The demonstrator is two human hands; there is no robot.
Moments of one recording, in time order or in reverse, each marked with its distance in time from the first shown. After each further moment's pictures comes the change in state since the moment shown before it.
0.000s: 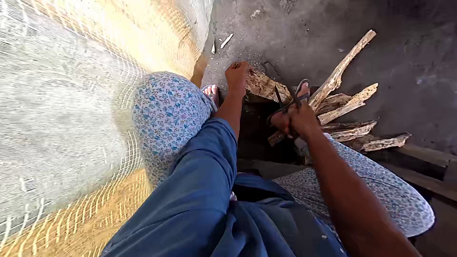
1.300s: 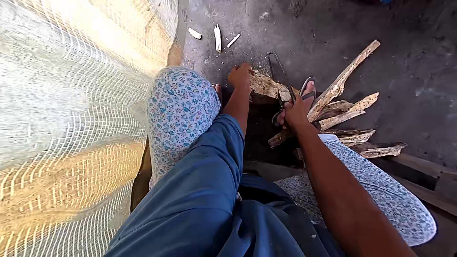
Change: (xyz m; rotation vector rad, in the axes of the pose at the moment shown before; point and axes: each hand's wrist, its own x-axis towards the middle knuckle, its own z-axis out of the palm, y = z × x) left_hand 0.003 0.017 0.002 0.155 0.233 -0.280; right_hand 0.055 -0.004 0.038 -0.123 0.065 0.007
